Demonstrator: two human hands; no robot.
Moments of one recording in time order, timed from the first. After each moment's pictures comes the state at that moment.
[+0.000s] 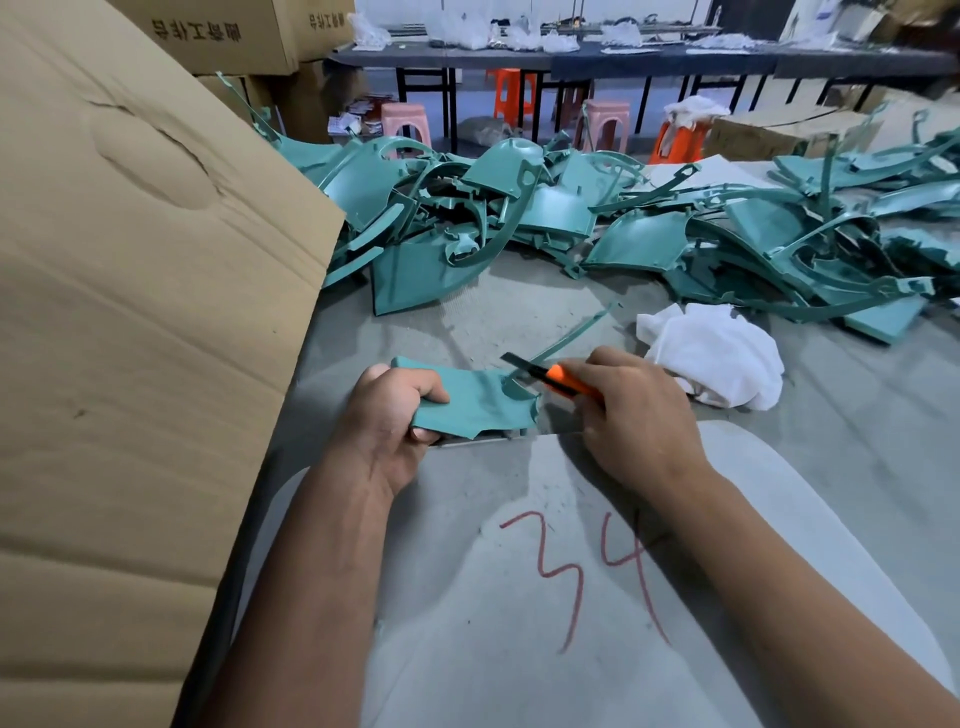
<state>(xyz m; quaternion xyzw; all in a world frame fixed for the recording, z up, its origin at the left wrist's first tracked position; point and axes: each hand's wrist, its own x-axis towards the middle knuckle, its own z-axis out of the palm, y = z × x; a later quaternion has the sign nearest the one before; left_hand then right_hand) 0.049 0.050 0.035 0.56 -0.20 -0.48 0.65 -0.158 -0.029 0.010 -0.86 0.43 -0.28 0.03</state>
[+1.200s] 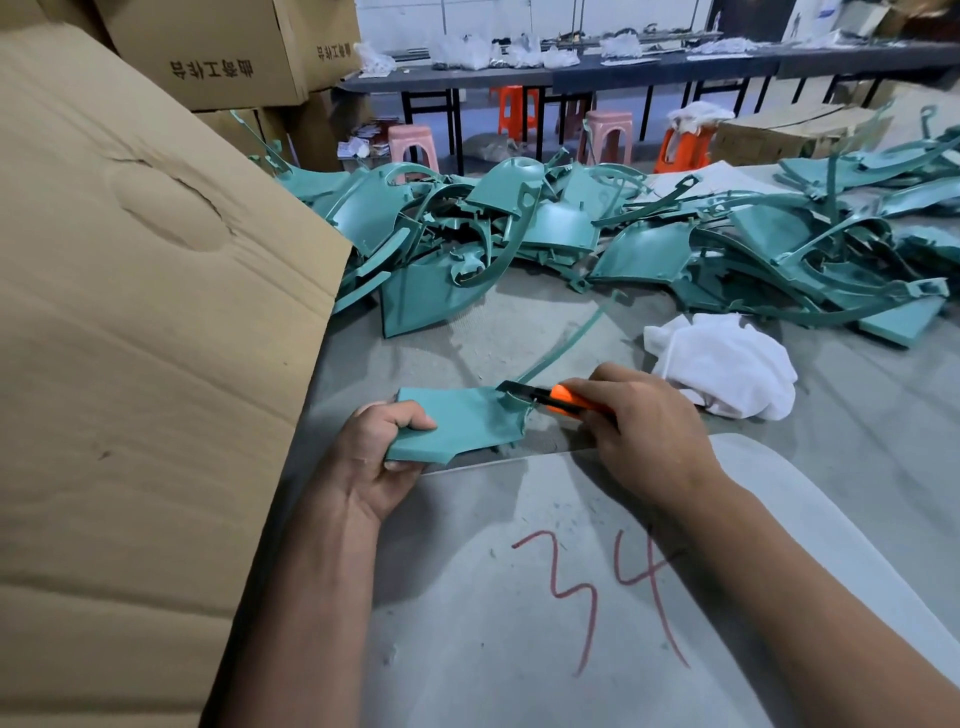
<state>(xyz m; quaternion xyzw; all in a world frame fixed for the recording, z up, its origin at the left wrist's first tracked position) 0.077 0.052 0.015 0.52 -0.18 -0.55 0.63 -0.164 -0.038 0.007 -0.87 0.40 -0.27 0.06</state>
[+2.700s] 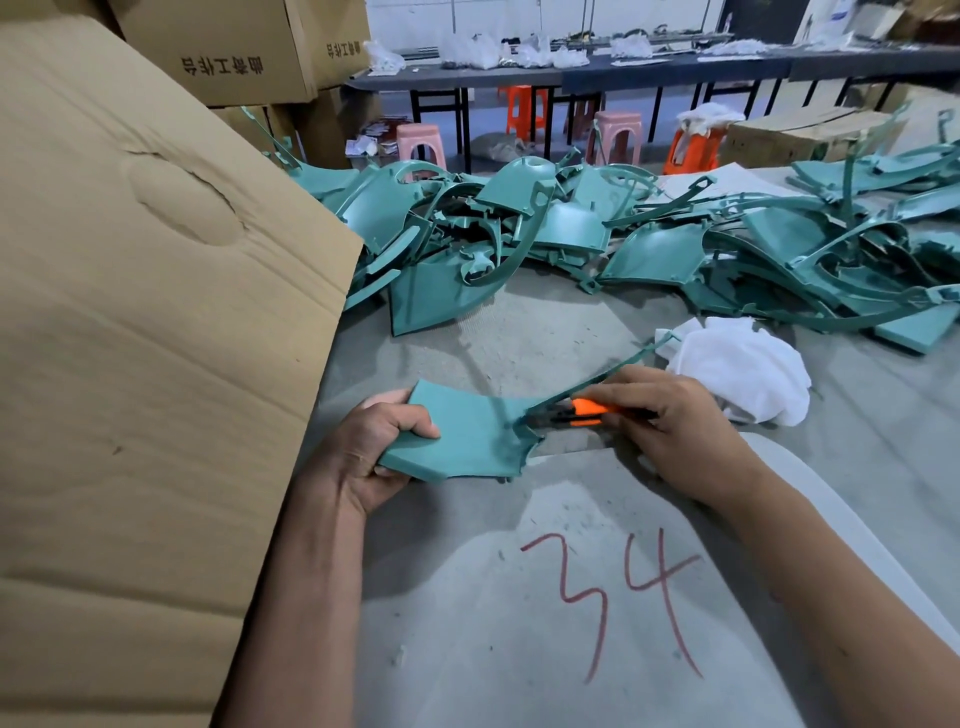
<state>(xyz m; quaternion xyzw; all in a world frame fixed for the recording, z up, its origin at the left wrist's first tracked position) 0.096 0.055 0.015 0.56 -0.26 -0.56 0.56 -0.187 -0.060 0.003 -0.90 0.25 -0.32 0.16</state>
